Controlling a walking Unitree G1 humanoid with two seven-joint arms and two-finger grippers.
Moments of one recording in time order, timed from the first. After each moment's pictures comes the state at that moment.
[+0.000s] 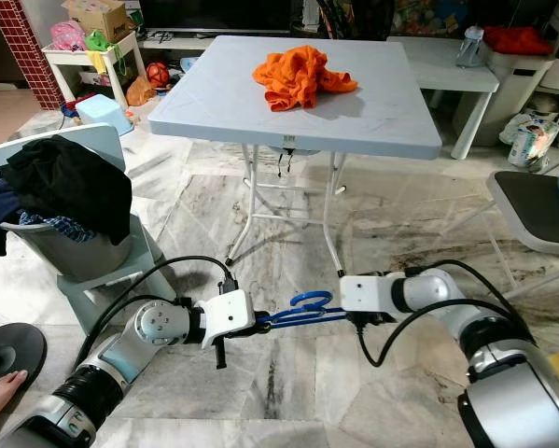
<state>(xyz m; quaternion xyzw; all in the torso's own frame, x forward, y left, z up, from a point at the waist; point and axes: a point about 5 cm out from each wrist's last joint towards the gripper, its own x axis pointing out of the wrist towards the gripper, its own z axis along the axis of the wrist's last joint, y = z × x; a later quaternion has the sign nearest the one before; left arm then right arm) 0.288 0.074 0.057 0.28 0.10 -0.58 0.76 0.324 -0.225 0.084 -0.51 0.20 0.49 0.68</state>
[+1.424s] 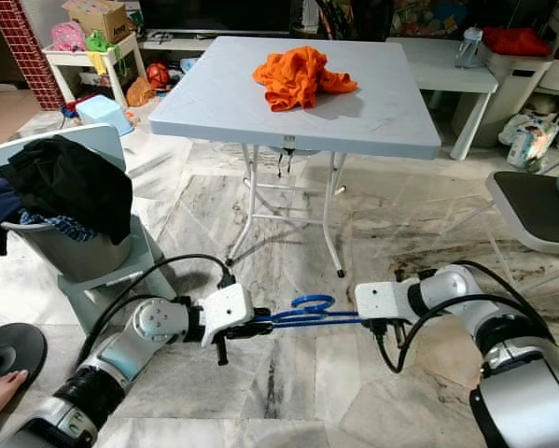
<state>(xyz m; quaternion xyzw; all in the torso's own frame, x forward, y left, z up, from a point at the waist) 0.288 0.074 0.058 0.24 0.10 -0.58 0.77 0.317 -0.242 0.089 -0.49 0.26 0.53 0.64</state>
